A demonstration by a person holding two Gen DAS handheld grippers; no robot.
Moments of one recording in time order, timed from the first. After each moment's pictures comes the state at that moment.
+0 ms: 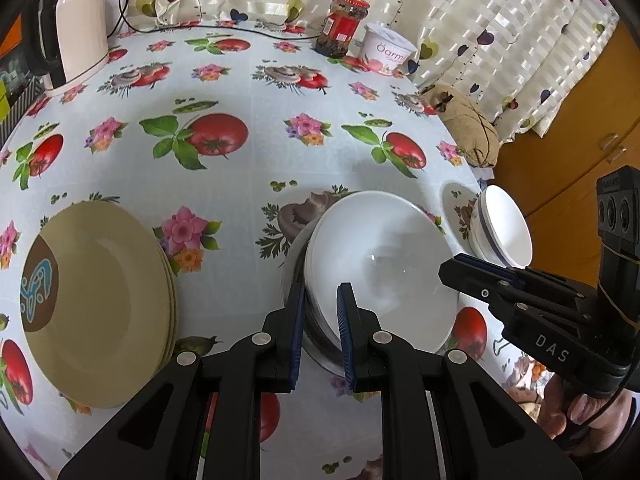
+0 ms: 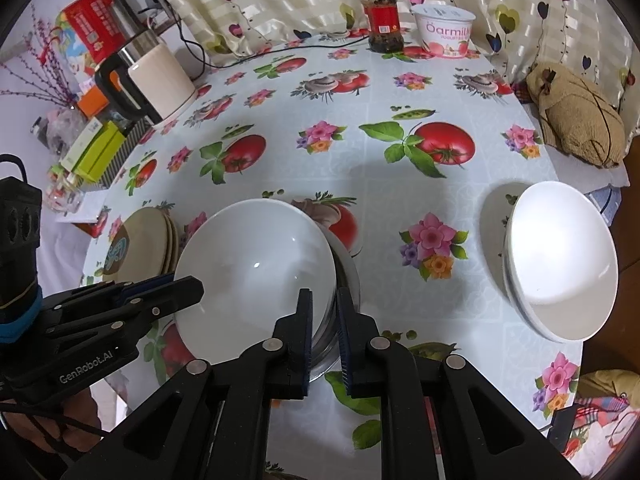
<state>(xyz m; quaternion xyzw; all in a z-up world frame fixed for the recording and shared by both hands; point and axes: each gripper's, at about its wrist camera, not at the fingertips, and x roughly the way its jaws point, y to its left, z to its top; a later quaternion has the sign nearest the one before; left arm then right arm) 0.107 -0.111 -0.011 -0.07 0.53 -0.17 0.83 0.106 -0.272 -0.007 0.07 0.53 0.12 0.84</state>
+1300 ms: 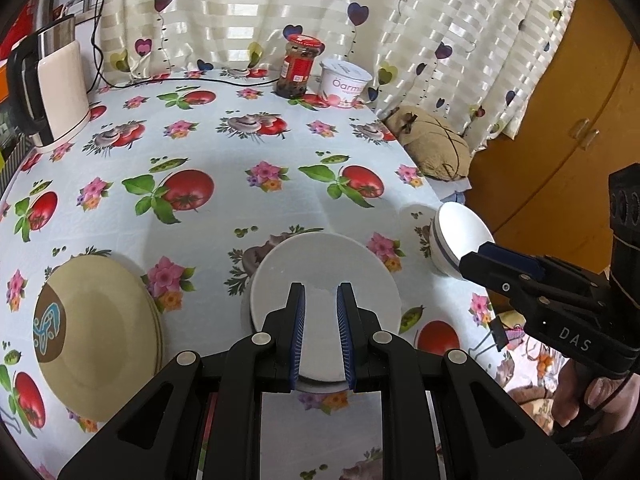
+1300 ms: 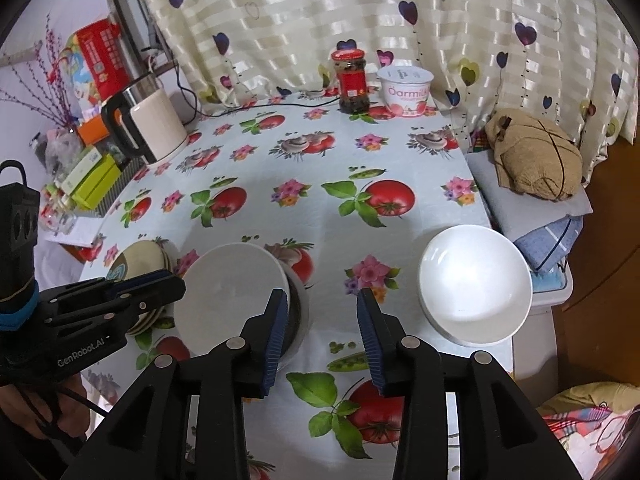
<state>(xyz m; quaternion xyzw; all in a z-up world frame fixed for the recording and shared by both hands) 0.095 -0.137 0.027 -0.05 0.47 -0.21 0.85 0.072 -0.307 0.049 0.05 0.46 0.08 0.88</state>
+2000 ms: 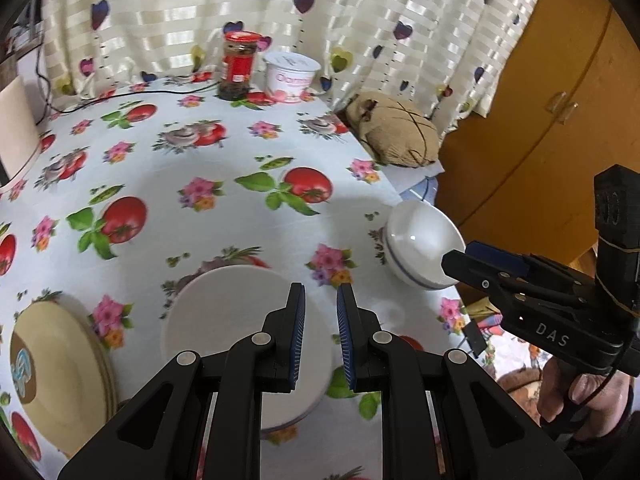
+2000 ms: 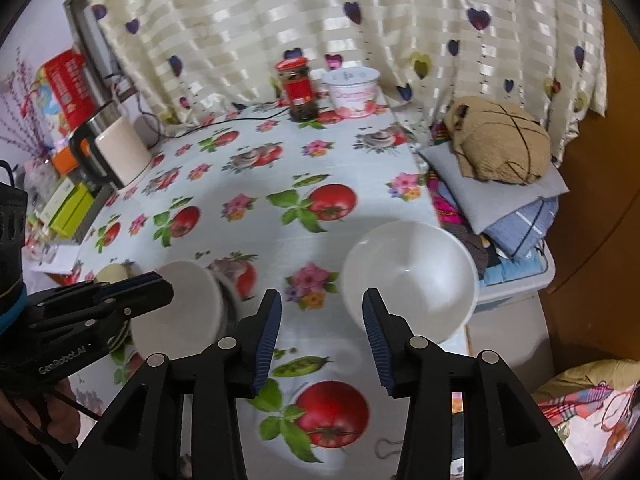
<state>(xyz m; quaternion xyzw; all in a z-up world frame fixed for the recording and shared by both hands) 0.113 -0.201 0.030 -0.02 0.48 -0.27 0.84 0.071 -0.364 0.045 0.08 0.45 0.03 0.89</state>
